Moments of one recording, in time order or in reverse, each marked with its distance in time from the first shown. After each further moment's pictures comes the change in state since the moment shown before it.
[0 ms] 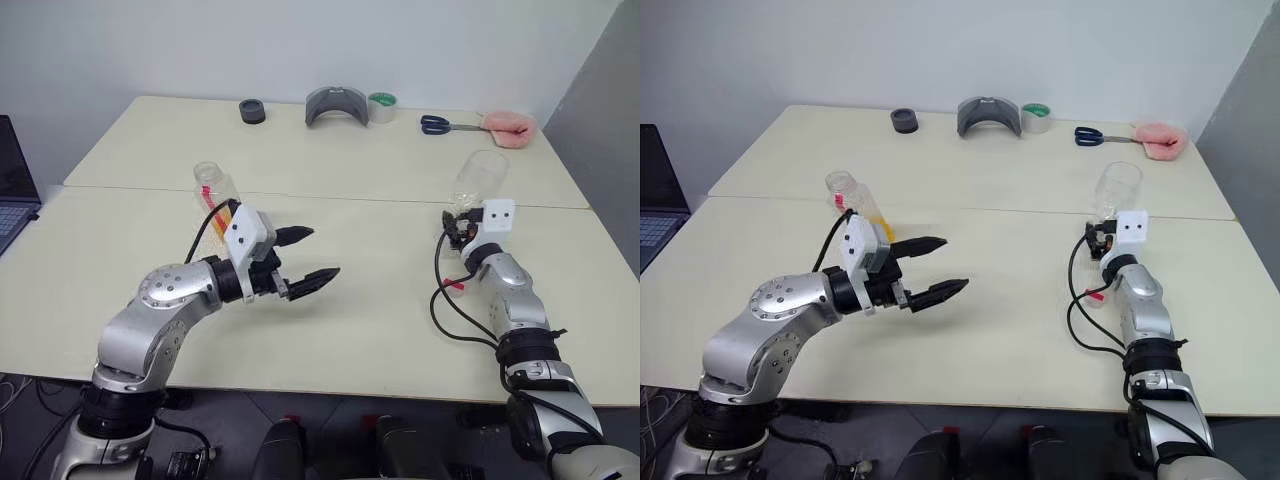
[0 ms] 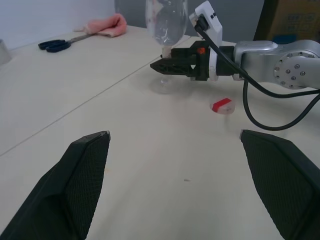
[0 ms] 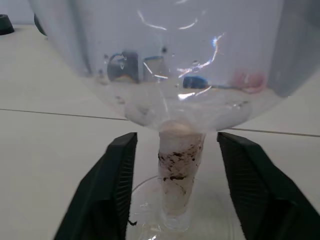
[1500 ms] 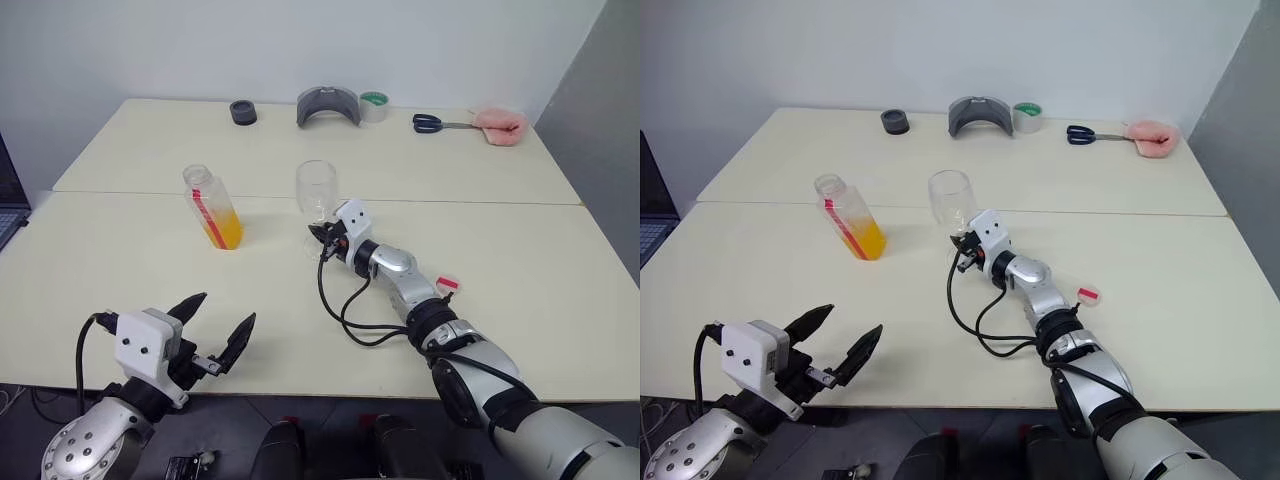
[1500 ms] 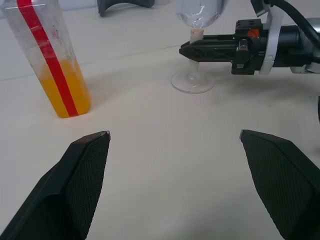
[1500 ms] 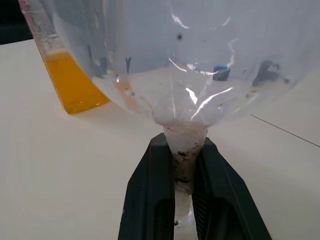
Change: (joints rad) left arm 0.813 -0.190 0.356 -0.416 0.066 -0.163 0.331; right arm -0.312 0.352 0.253 0.446 -0.143 -0.235 0.329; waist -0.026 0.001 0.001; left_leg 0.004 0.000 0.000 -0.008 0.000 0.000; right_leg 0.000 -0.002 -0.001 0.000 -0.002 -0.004
